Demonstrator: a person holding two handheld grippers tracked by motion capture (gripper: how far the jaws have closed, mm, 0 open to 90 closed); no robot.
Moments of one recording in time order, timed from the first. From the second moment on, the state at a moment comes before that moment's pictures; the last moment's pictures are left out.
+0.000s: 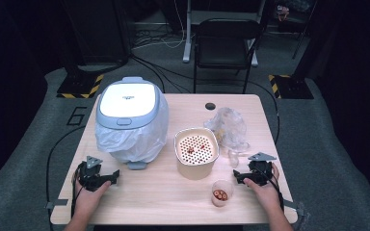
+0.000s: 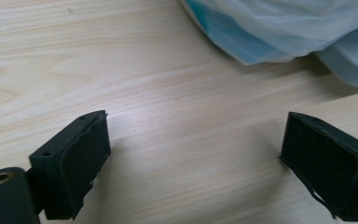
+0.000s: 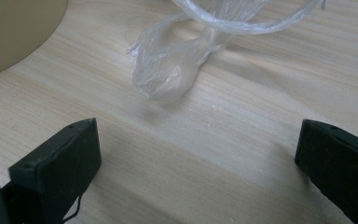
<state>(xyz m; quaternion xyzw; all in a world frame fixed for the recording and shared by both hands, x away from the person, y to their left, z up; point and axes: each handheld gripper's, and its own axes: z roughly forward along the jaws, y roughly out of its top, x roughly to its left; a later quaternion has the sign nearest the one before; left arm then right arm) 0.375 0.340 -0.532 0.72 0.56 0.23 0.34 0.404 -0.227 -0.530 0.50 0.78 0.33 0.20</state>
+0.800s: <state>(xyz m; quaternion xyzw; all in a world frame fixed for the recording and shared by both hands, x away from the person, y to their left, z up) 0.368 0.332 -0.530 0.70 0.59 0.26 0.32 0.404 -0.227 -0.530 0.49 0.78 0.33 0.20</state>
